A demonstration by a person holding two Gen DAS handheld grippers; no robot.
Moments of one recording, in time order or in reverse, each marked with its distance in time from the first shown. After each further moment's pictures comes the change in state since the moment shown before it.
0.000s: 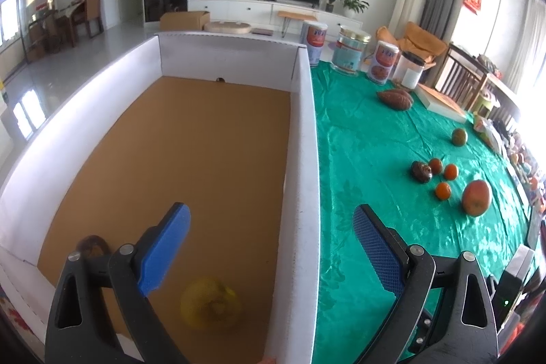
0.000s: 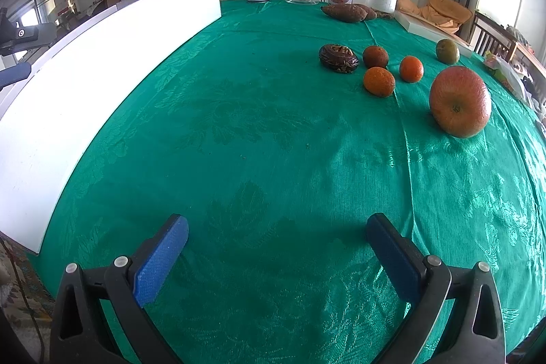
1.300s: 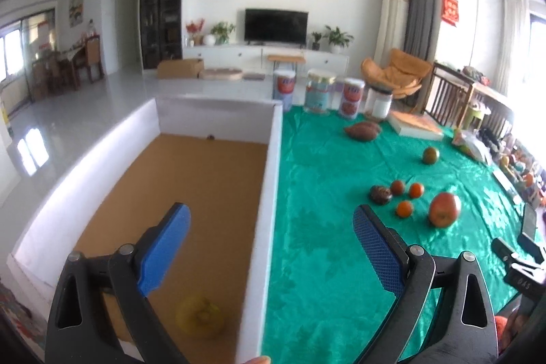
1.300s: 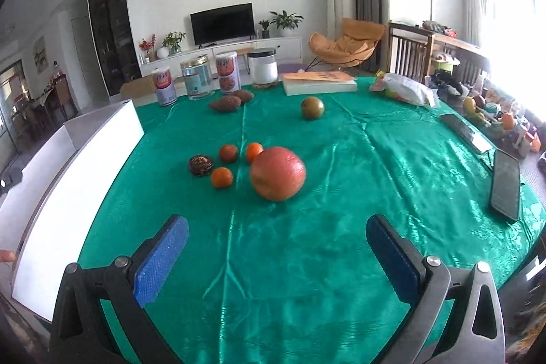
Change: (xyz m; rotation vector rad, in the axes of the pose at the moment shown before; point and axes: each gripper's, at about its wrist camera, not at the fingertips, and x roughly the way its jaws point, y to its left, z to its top) left arm -0.082 -0.071 -0.014 0.092 -0.237 -0.012; right arm -0.132 -0.122 -0.007 0.267 -0.277 -0.200
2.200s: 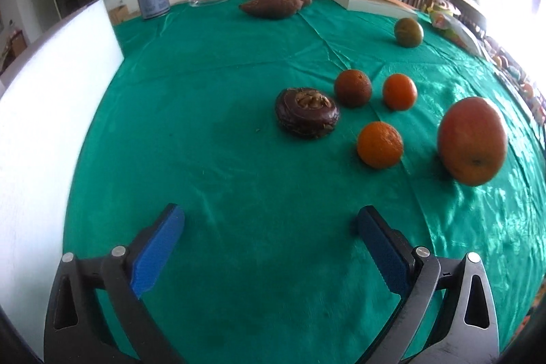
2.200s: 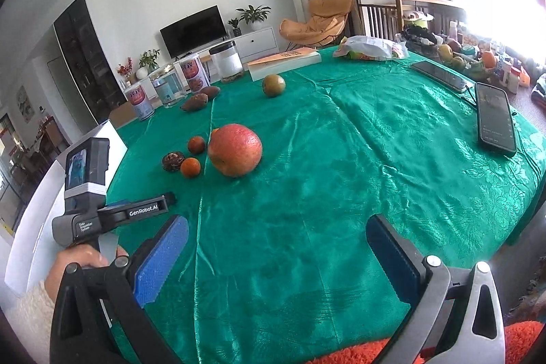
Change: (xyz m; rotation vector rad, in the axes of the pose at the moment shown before) left arm 0.224 -0.148 -0.059 0.219 0.409 -0.141; right arm 0.007 -0.054 -0.025 0.225 0.042 0.041
